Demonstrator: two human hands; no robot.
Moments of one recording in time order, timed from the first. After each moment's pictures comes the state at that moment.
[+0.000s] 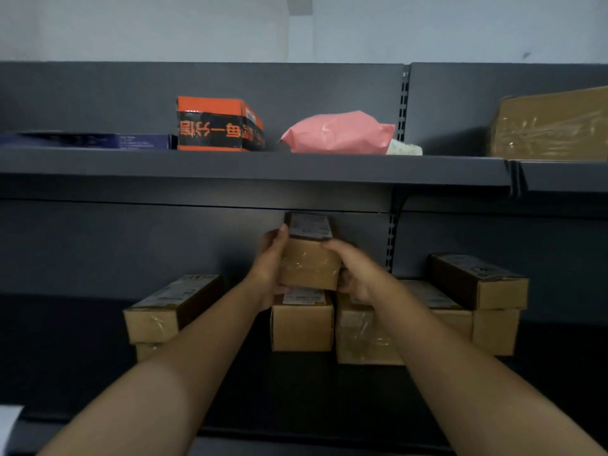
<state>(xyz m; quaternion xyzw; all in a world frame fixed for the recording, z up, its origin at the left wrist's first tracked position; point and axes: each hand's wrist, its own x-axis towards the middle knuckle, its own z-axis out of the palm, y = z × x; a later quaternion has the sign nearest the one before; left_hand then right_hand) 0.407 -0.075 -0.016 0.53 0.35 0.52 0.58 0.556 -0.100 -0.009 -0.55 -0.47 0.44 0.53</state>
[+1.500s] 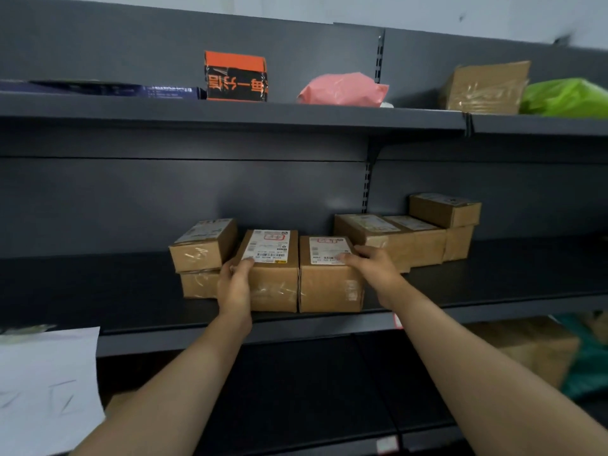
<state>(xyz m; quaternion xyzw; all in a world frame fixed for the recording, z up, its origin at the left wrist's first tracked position) 0.297 -0.157 -0.122 0.40 0.43 0.57 0.58 0.503 -0.229 -0.094 -0.66 -0.41 0.29 0.56</state>
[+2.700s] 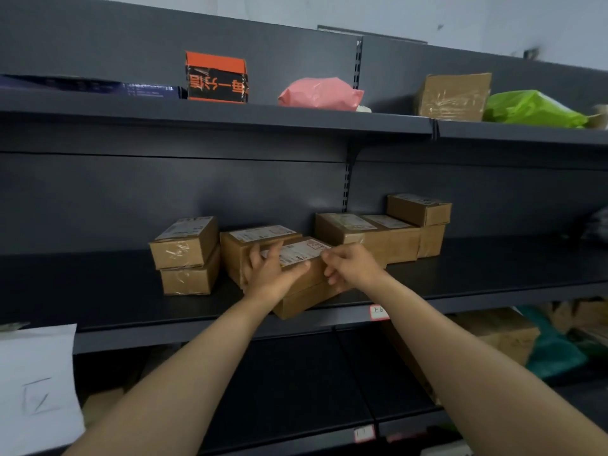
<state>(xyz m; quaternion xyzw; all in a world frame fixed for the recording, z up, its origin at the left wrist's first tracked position) 0.349 -0.180 -0.106 0.76 0.48 0.33 0.30 0.487 -0.266 -0.072 -0.70 -0.52 0.23 0.44</state>
